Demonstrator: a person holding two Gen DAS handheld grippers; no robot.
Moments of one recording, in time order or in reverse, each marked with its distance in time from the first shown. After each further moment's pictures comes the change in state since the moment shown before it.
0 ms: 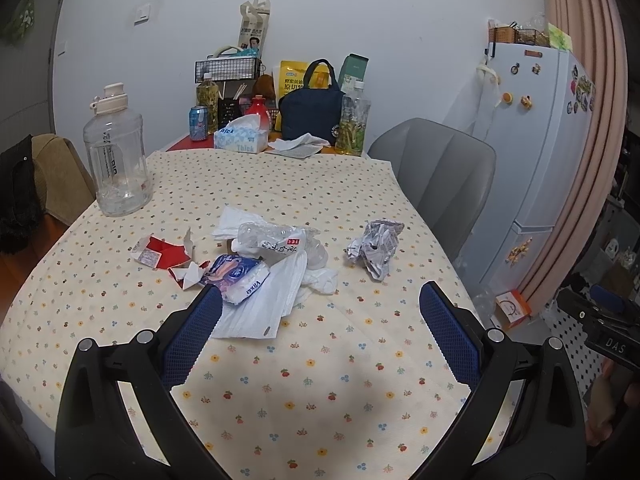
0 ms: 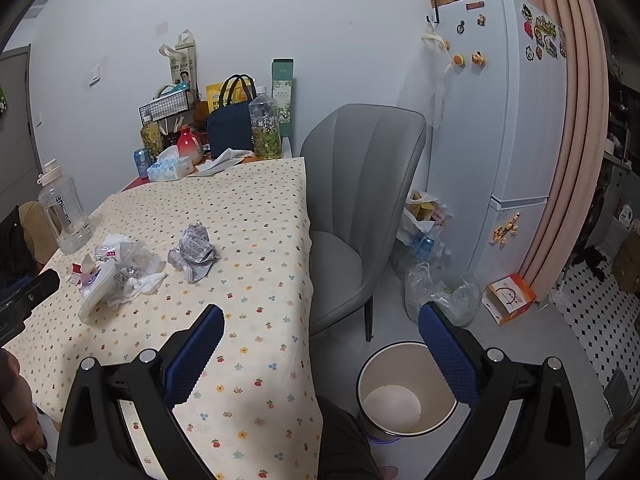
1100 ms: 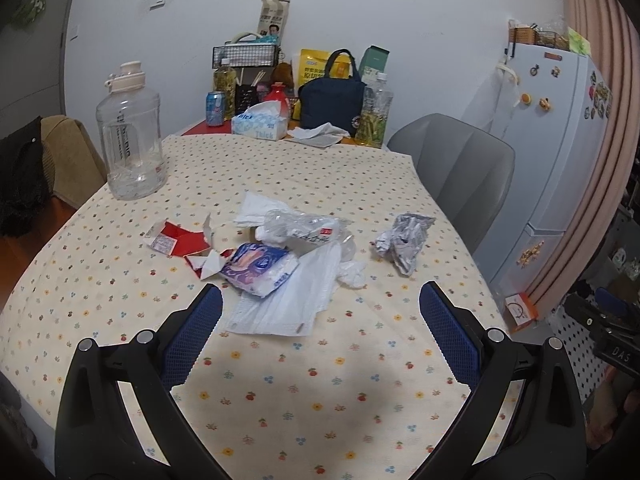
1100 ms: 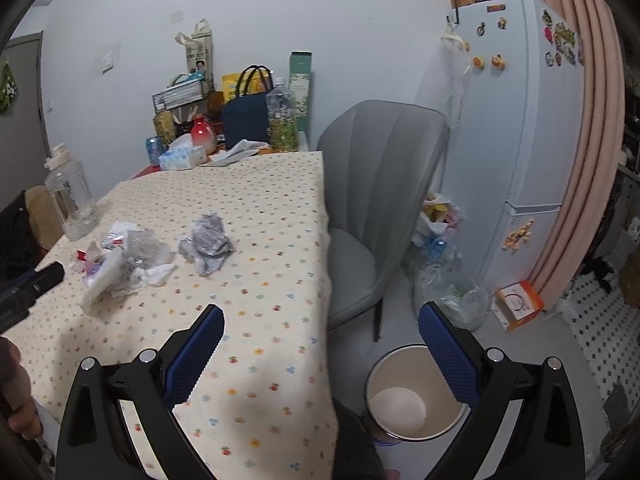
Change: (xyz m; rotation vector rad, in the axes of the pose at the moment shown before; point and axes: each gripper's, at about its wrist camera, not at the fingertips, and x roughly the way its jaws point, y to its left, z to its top) left arm 0.016 0.026 -0.006 -0.048 0.034 0.045; right arm 0.018 0.018 0.000 -0.039 0.017 0.060
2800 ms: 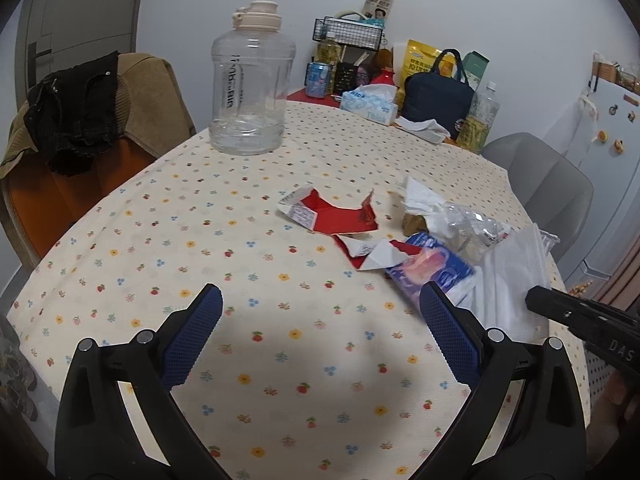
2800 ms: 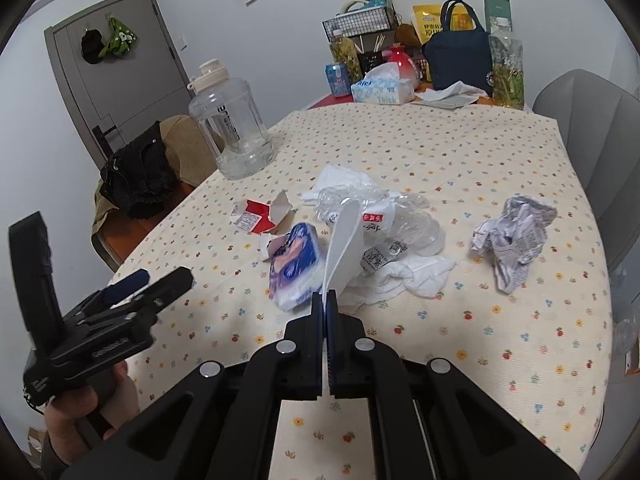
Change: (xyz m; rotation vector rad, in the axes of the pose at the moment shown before) left arm 0.019 0.124 -0.012 -0.178 0.052 0.178; right arm 0.083 0.201 0.014 -0.179 0.239 0.563
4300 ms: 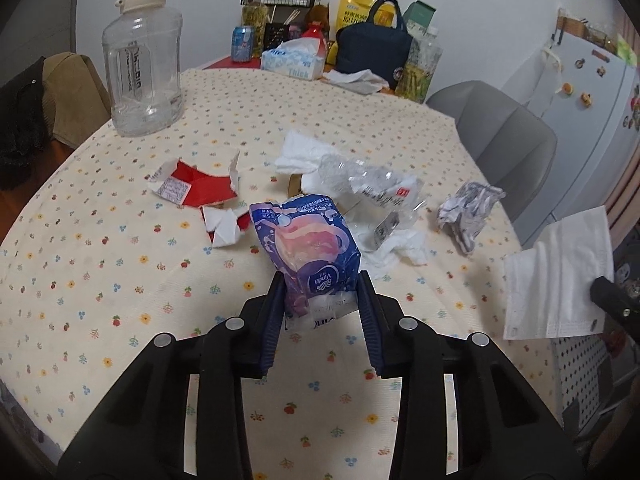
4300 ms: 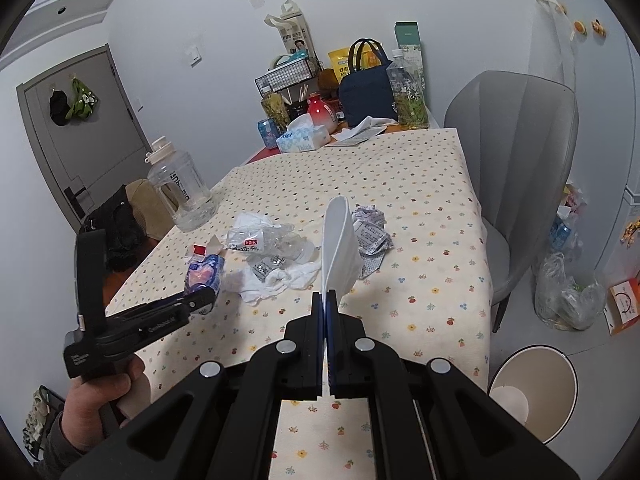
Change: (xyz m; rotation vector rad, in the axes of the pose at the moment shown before) left arm 0.022 -0.089 0.000 0.095 0.140 -0.140; right arm -0.114 -0.080 -0.033 0.144 -0.159 -0.126
